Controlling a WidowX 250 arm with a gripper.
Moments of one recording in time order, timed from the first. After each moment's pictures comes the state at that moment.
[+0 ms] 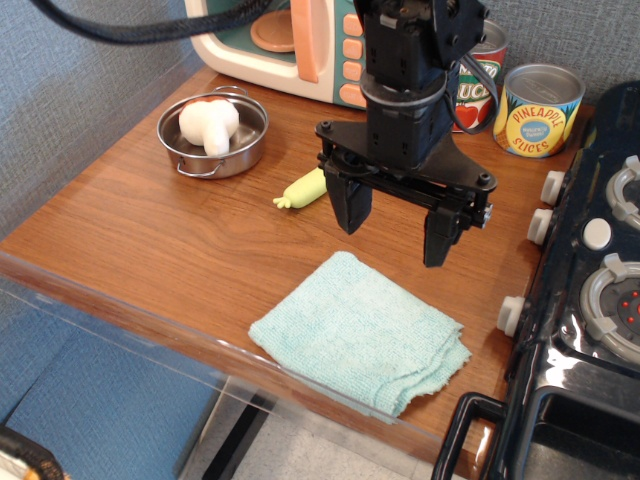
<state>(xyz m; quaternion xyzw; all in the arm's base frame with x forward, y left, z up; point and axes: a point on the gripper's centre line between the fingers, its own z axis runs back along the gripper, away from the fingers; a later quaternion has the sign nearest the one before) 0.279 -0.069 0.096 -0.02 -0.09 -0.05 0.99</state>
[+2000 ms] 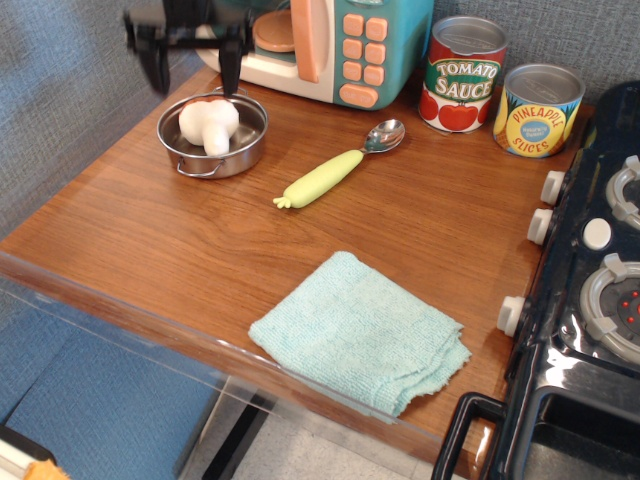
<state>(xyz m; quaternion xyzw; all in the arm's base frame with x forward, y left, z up) 0.377 0.165 0.070 0.05 -0.08 0.25 0.96</state>
